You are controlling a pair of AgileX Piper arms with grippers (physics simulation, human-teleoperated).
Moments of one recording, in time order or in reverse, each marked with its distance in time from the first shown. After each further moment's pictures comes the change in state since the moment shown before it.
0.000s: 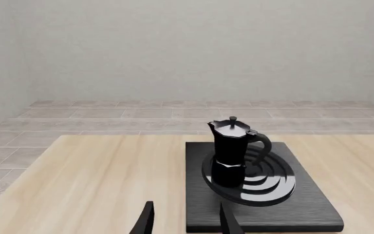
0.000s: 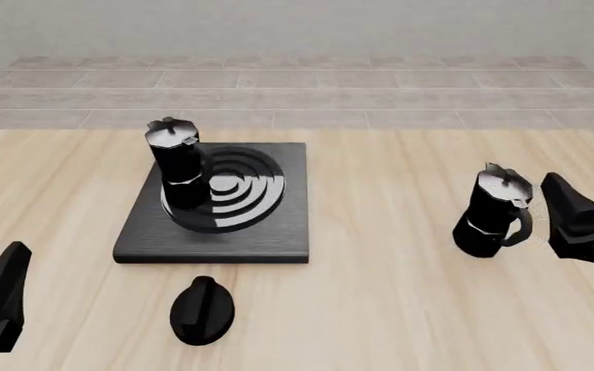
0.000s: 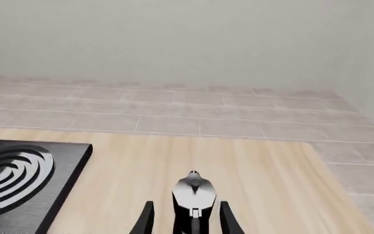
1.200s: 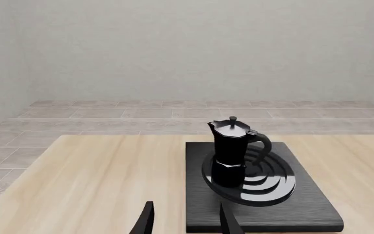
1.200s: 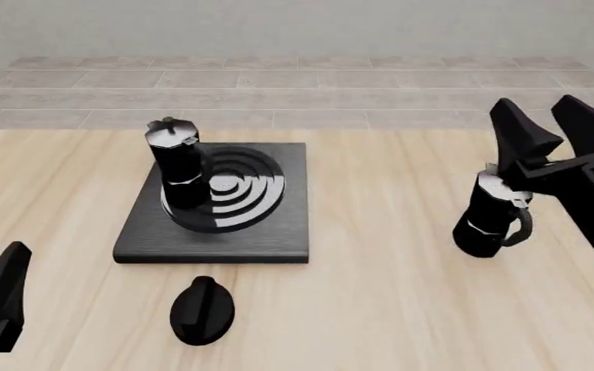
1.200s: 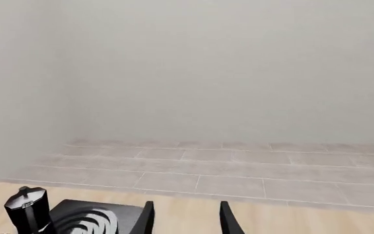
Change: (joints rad) left arm 0.000 0.000 0.000 0.000 0.000; right arm 0.211 0.341 -0.103 -0.498 0.131
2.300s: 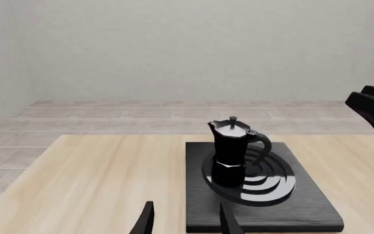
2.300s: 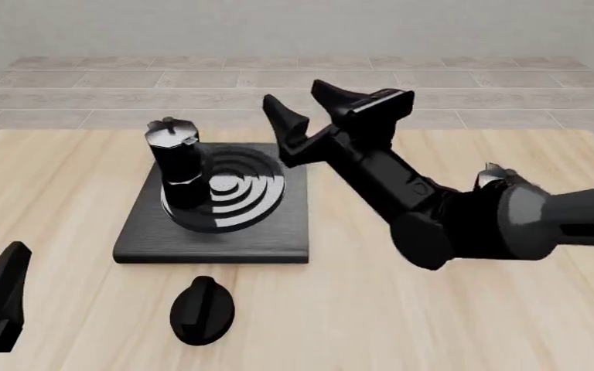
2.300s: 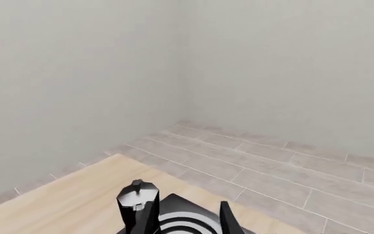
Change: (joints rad) left arm 0.000 0.001 -0.001 0.000 0.000; right arm 0.464 0.775 -0.524 -0.231 -0.021
